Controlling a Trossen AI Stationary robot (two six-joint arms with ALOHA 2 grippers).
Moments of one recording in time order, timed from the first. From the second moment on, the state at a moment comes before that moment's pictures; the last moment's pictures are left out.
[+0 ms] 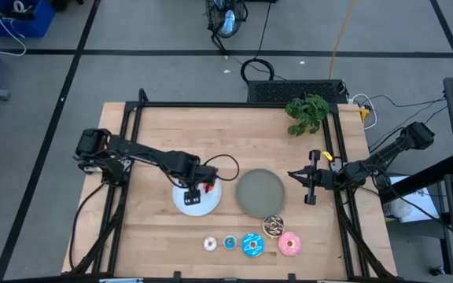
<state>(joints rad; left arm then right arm) -0.11 1.72 1.20 -0.96 -0.05 -0.27 0.51 0.55 0.03 0.71 0.60 -0.35</state>
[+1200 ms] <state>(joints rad) -0.37 1.72 1.61 -1.24 -0.14 -0.30 0.51 0.51 0.03 0.75 0.60 -0.30</state>
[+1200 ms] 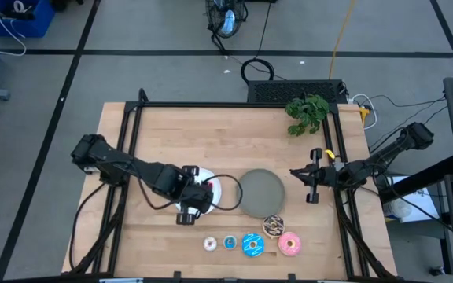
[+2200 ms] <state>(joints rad) -0.40 1.72 1.61 -1.22 -0.34 -0.29 0.52 0.05 0.02 0.13 0.60 -0.17</state>
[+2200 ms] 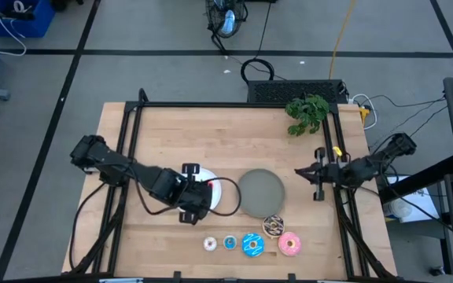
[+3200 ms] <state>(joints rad) -0.44 1.90 1.61 -0.98 -0.19 -0.20 0.32 0.06 0.02 0.27 0.44 -0.10</state>
